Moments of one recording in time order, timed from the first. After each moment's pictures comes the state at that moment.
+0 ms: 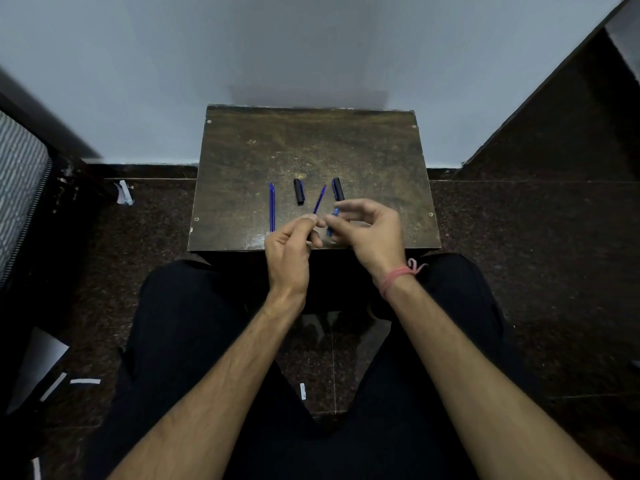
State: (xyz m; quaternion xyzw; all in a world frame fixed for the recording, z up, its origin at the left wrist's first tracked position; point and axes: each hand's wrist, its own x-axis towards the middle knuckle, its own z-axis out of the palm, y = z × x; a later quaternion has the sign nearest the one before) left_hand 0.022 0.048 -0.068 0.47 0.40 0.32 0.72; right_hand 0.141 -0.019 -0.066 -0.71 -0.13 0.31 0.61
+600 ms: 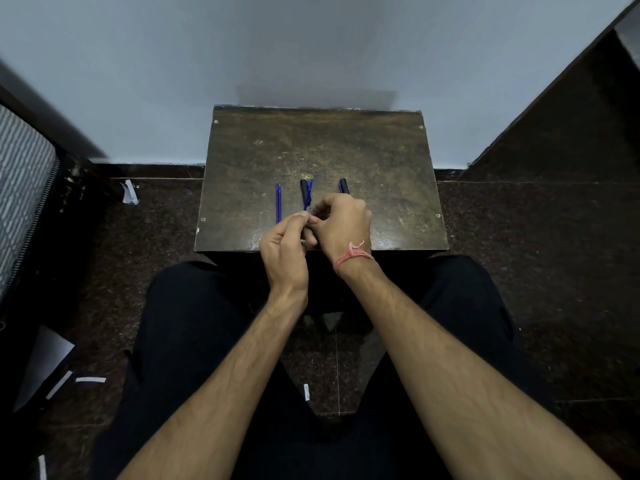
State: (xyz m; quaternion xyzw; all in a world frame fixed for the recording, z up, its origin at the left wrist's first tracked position) left_hand 0.019 0.056 -0.070 0.44 0.42 0.37 0.71; right_hand 0.126 0.039 -0.078 -0.88 -0.29 0.15 0.34
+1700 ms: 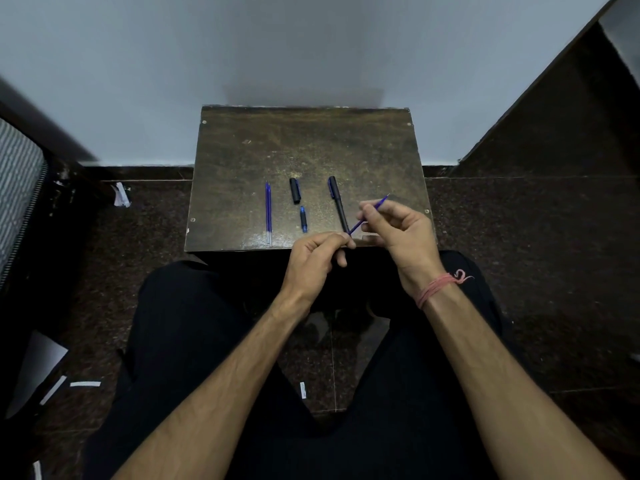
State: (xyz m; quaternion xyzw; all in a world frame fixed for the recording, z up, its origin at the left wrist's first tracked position) left_hand 0.030 0.033 -0.080 0.55 0.37 0.15 0.73; right_hand 0.164 -0.066 -0.052 -0.66 -0.14 0.34 0.65
